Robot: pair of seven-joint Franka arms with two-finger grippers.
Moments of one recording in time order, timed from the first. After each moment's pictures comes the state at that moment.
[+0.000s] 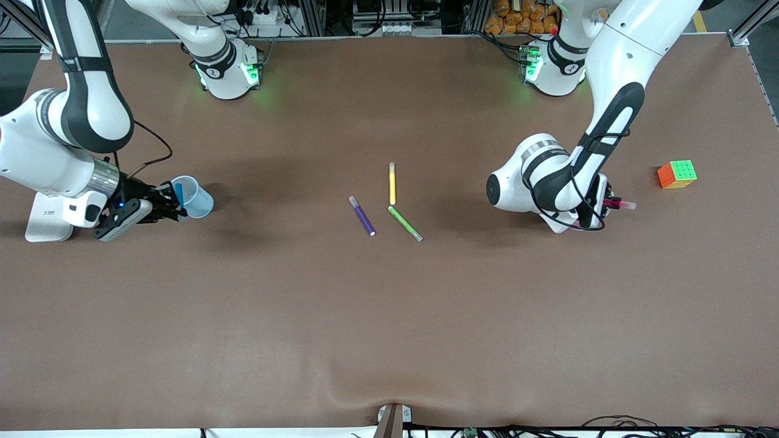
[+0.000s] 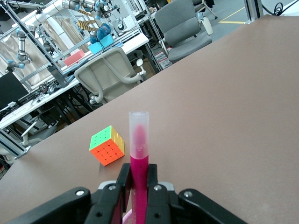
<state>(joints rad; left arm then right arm) -0.03 0.53 -0.46 -2.02 1.13 1.43 -2.18 -0.06 0.08 -0.03 -2.20 0.45 2.18 -0.89</state>
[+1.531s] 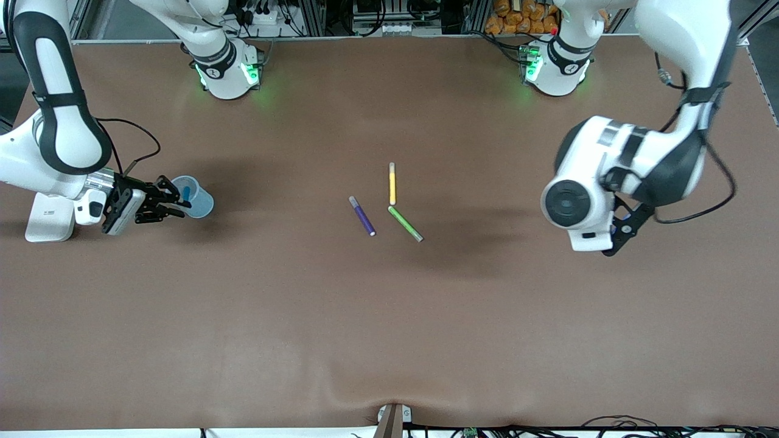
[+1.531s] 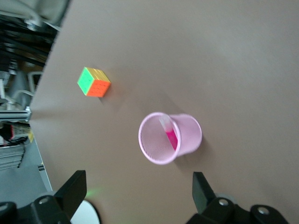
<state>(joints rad) 0.07 0.43 -0.49 -1.57 0.52 1.40 -1.23 -0.21 0.17 -0.03 -2.24 0.64 2.10 -1.33</state>
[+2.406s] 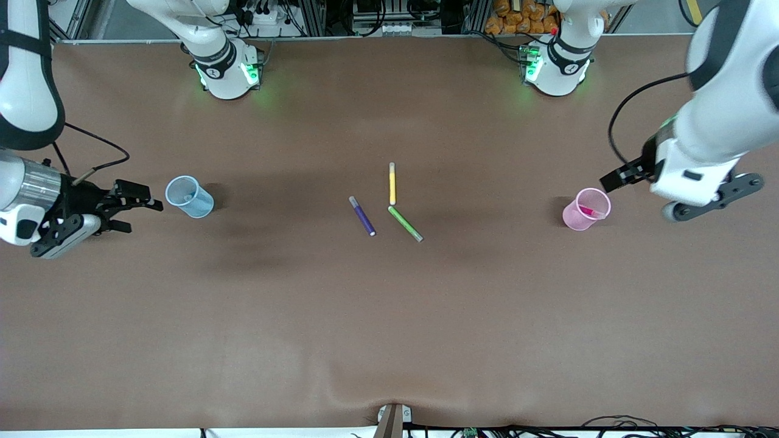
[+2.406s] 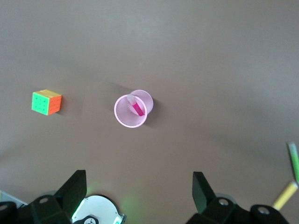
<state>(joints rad) 0.23 0.19 -0.49 -1.41 0.16 1.40 -0.59 -0.08 0.20 0.00 -1.65 0.32 1.73 -0.53</state>
